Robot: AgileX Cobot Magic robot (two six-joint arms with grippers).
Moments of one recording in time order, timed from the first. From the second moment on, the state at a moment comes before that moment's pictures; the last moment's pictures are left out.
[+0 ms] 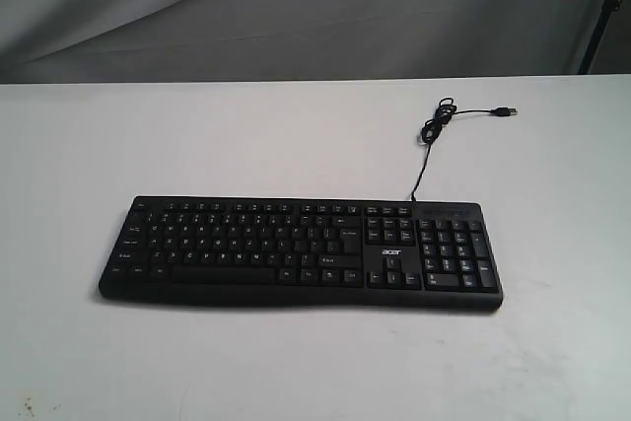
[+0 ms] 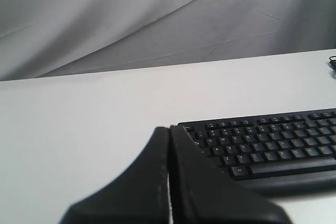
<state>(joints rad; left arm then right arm) -0.18 0.00 0.00 0.04 0.26 -0.02 0.24 0.25 -0.39 0.04 0.29 -0.10</state>
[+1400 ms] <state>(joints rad) -0.18 0.00 0.00 0.04 0.26 -0.02 0.97 2.01 -1.39 -0.08 0.22 -0.05</state>
